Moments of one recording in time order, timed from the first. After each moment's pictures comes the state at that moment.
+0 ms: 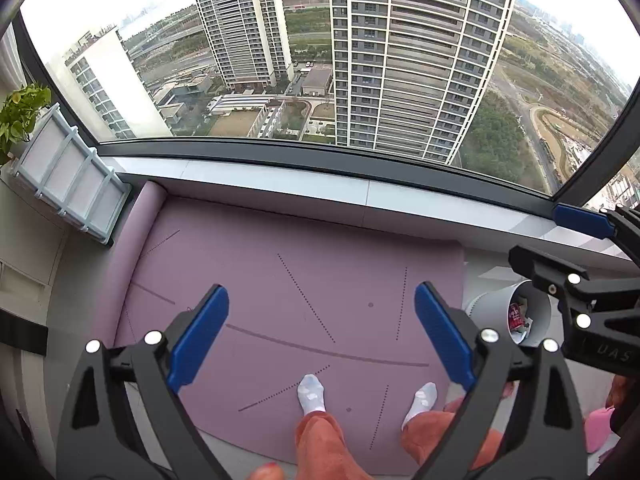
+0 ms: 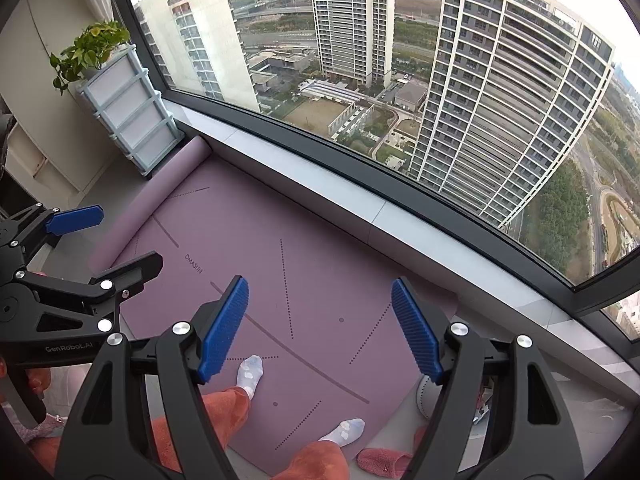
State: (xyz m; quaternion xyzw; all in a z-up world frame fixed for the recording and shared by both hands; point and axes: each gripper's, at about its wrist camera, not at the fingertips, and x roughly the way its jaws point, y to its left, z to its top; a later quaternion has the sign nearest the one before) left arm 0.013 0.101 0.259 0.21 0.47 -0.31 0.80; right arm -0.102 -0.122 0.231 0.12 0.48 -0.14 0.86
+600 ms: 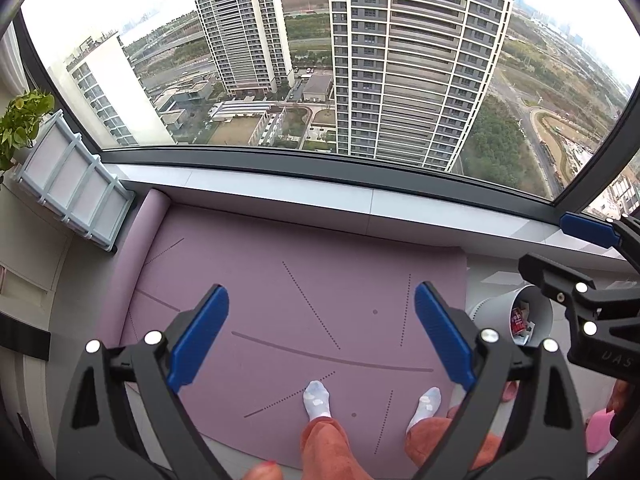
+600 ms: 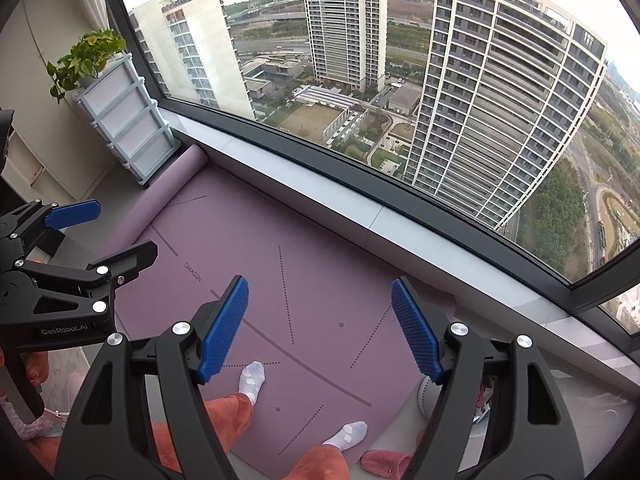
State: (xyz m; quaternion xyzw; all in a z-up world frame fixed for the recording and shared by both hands) left arm 0.019 0.105 0.266 0.21 0.46 -0.31 0.80; right arm -0.104 -0.121 0.238 0.12 0.47 -0.15 0.86
